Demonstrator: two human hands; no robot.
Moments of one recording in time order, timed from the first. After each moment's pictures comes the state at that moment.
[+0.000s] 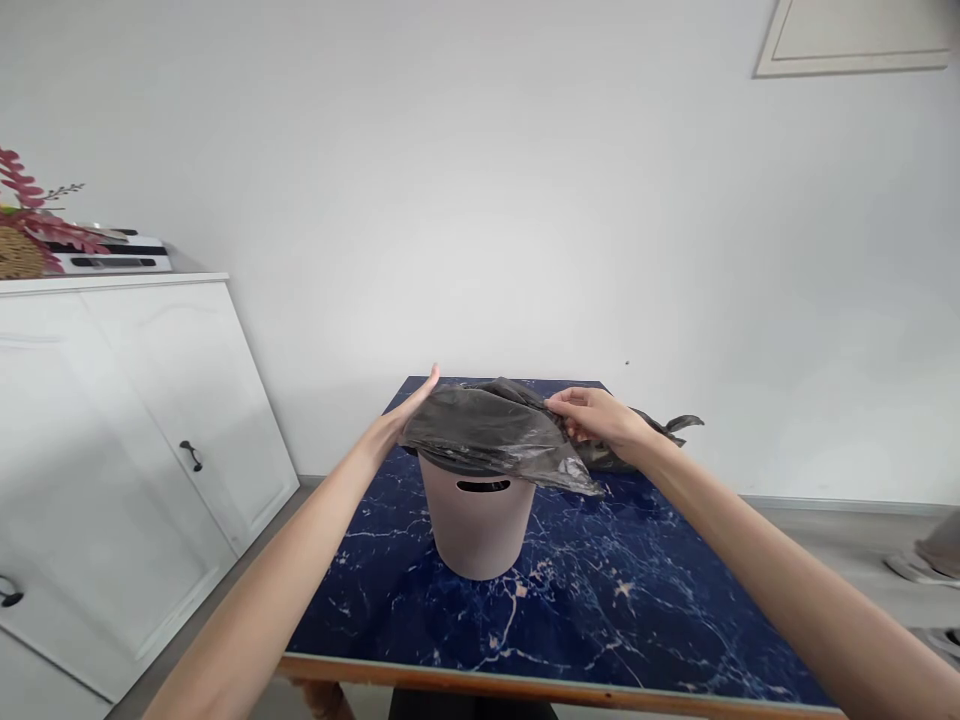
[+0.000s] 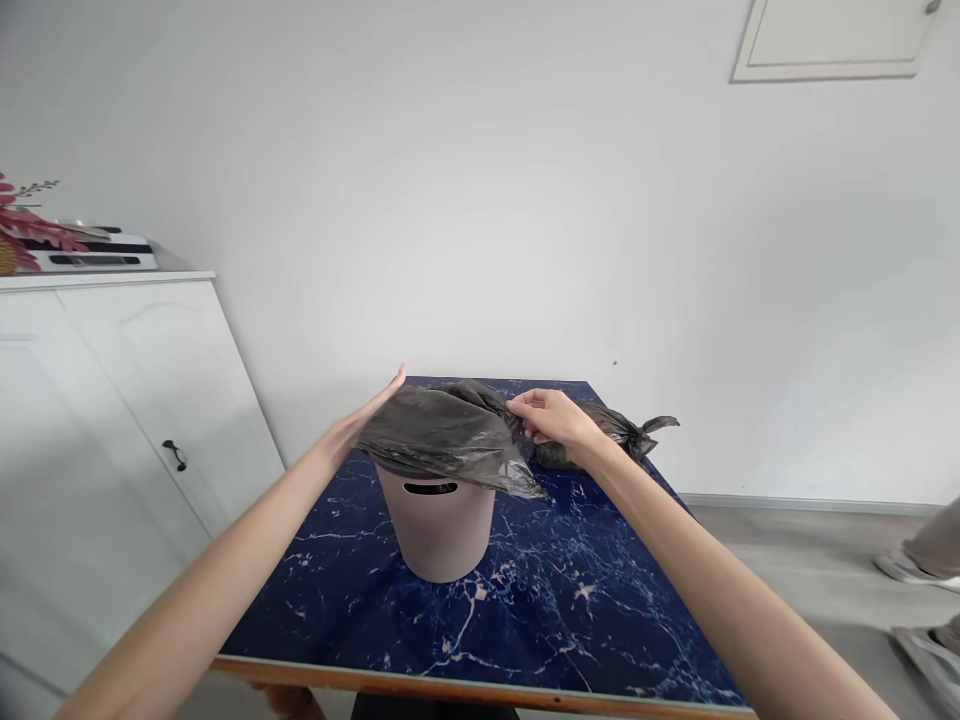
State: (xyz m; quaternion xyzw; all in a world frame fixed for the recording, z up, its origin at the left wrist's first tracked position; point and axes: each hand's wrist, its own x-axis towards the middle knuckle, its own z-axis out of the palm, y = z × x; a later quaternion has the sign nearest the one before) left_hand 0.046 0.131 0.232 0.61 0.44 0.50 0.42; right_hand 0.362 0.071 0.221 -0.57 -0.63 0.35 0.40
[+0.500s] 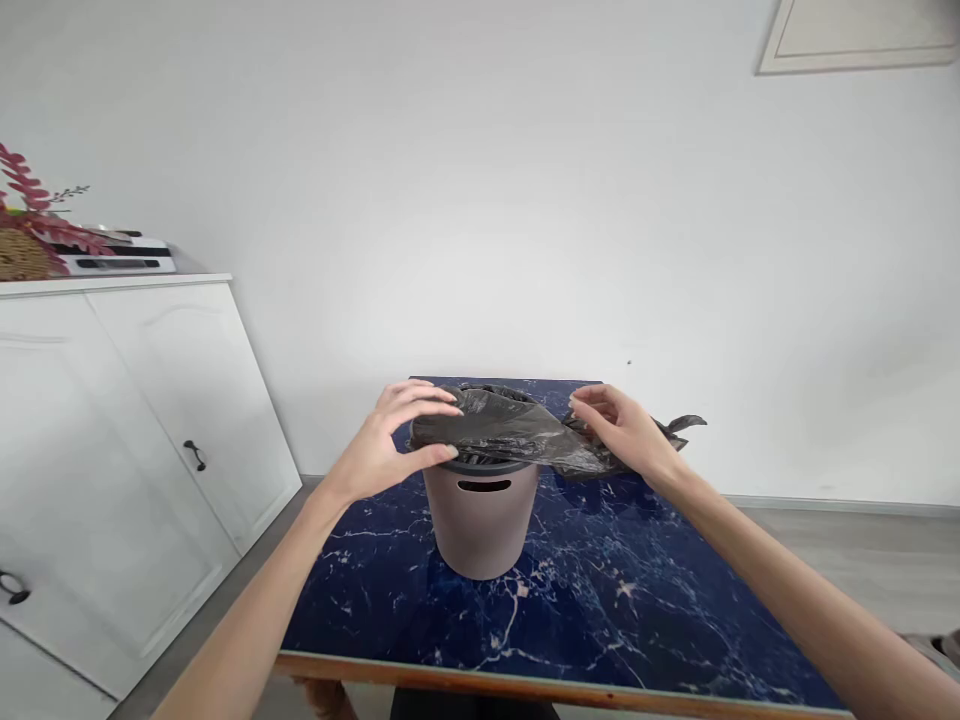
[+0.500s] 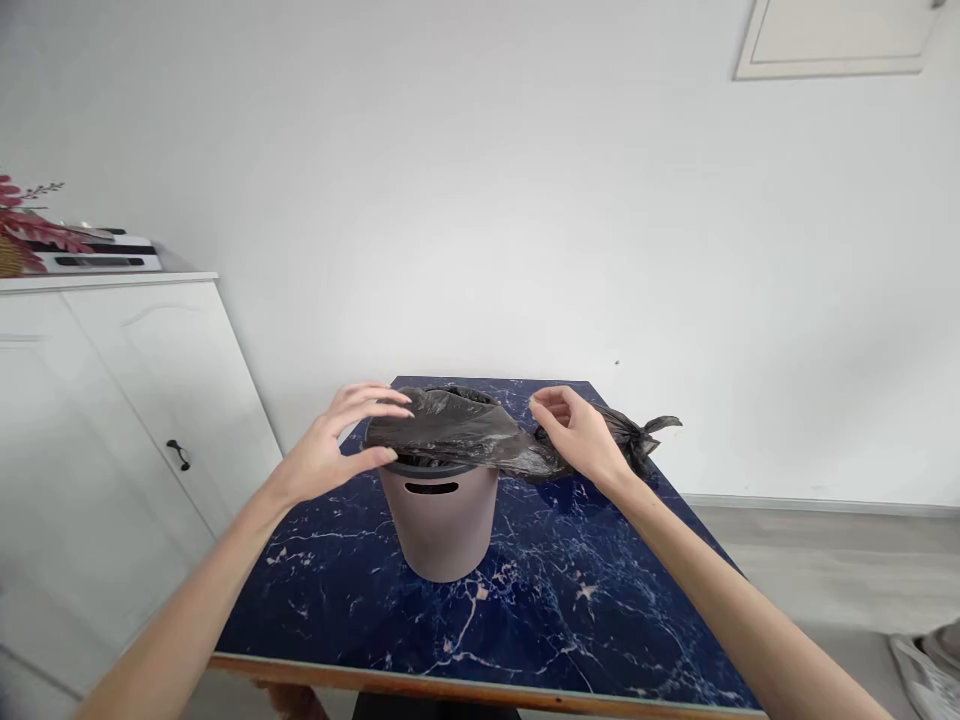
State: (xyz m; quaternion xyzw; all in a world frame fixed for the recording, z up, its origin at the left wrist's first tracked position) left_hand 0.020 0.030 0.252 0.85 0.33 0.38 0.11; right_hand 0.376 0.036 0.203 -0.55 -0.63 0.25 0.49
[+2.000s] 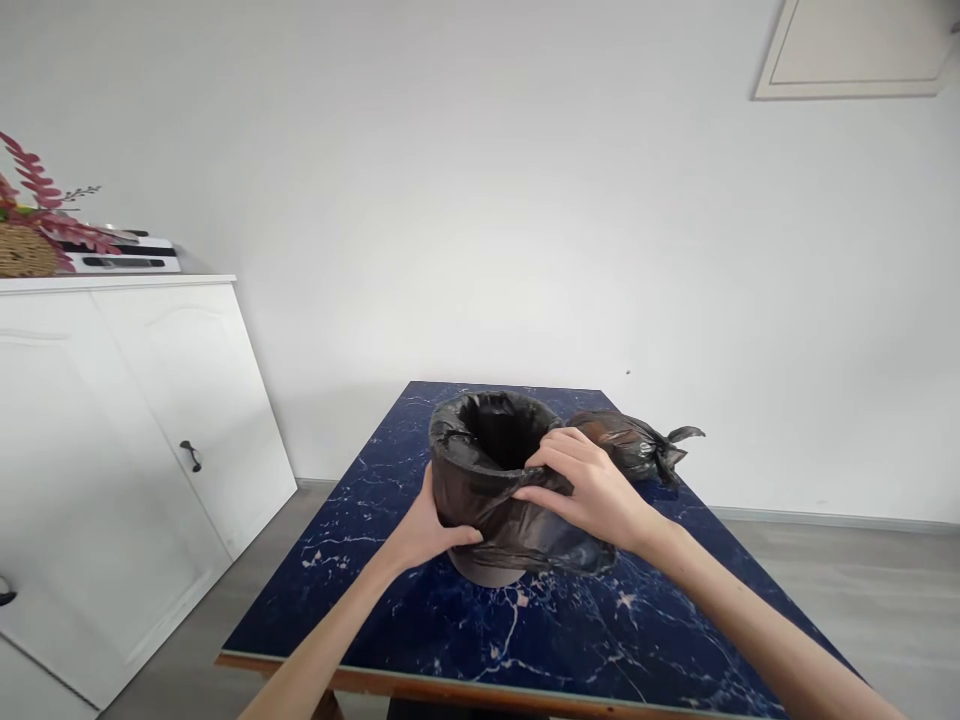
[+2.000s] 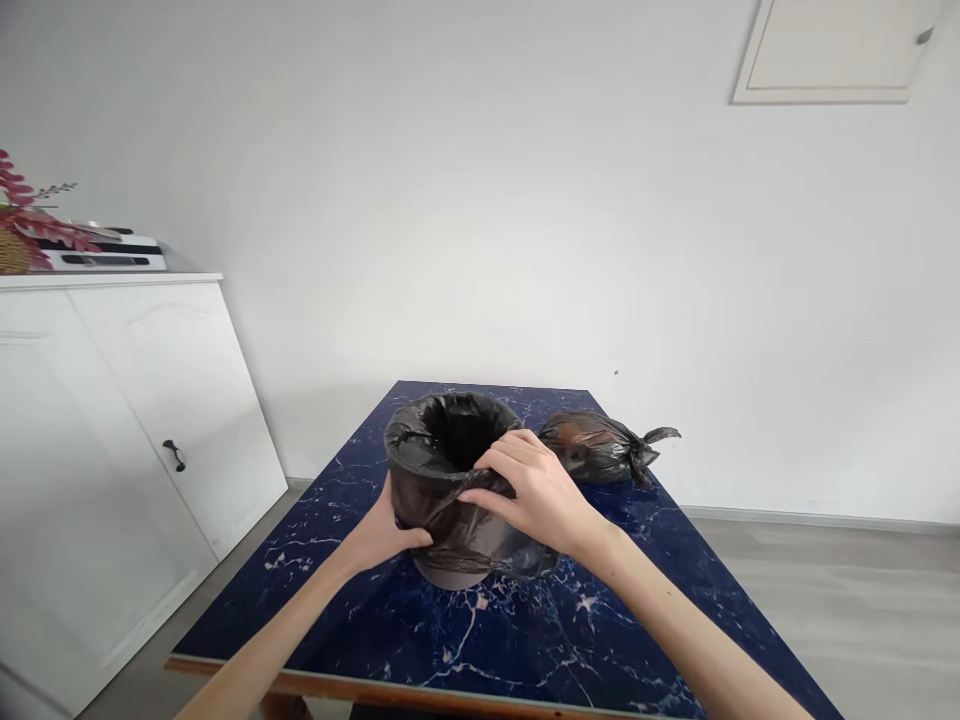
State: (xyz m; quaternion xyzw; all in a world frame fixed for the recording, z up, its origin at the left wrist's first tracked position) left_hand 0.034 0.038 0.105 0.73 0.42 0.36 0.39; right_hand 0.325 0.000 0.199 -0.29 -0.87 -0.09 0.39
